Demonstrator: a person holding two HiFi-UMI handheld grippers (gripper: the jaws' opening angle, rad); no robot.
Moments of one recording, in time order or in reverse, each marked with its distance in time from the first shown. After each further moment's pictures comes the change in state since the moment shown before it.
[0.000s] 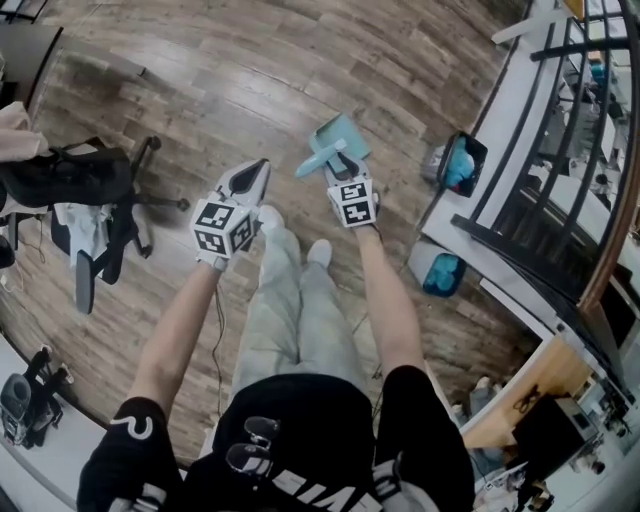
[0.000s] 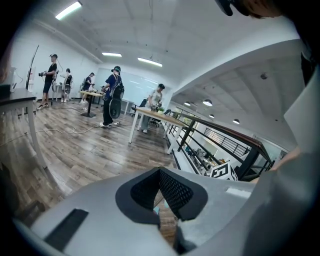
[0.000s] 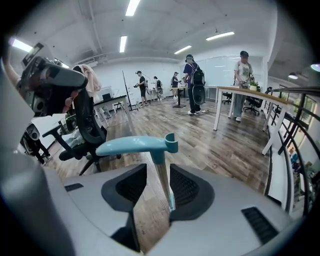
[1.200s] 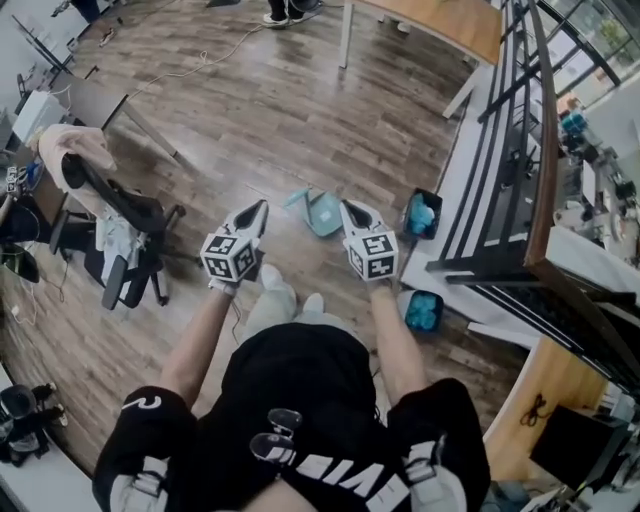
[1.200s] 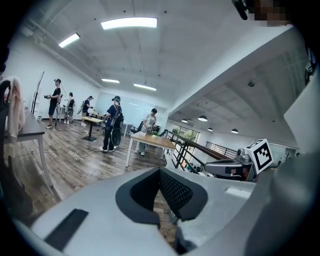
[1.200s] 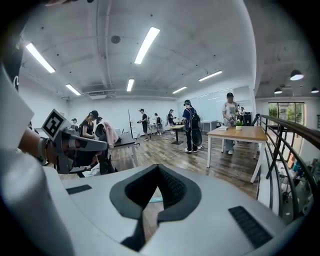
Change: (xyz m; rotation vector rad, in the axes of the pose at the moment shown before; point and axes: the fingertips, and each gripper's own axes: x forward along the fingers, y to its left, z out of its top) left arm -0.176 -0.199 0.118 0.064 -0.235 0.032; right arm -0.392 0.036 0.158 -0.015 -0.394 -0.031
